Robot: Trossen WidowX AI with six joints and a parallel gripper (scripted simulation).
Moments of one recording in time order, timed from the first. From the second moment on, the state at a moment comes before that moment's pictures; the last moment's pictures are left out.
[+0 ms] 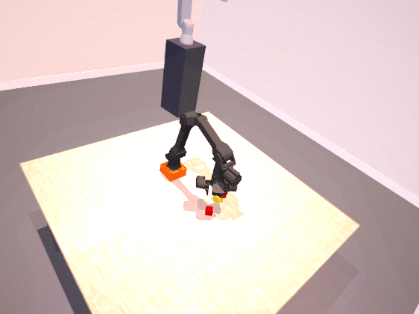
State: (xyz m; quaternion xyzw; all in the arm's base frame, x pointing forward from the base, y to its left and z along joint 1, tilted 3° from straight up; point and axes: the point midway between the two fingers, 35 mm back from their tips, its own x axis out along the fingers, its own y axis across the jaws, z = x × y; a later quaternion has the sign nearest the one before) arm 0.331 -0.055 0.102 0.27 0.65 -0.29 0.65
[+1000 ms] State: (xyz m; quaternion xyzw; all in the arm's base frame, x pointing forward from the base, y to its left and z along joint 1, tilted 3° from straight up) arm 0.332 -0.059 0.017 0.28 0.64 -0.29 0.65
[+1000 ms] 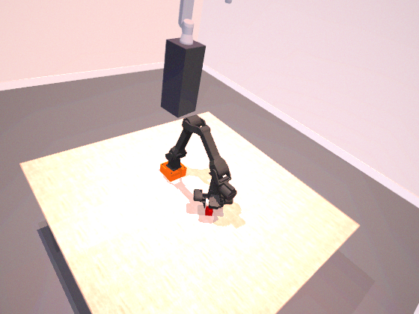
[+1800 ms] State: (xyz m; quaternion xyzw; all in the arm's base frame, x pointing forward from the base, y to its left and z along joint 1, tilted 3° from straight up) arm 0.329 -0.059 -0.005 0.28 0.65 -0.30 0.65
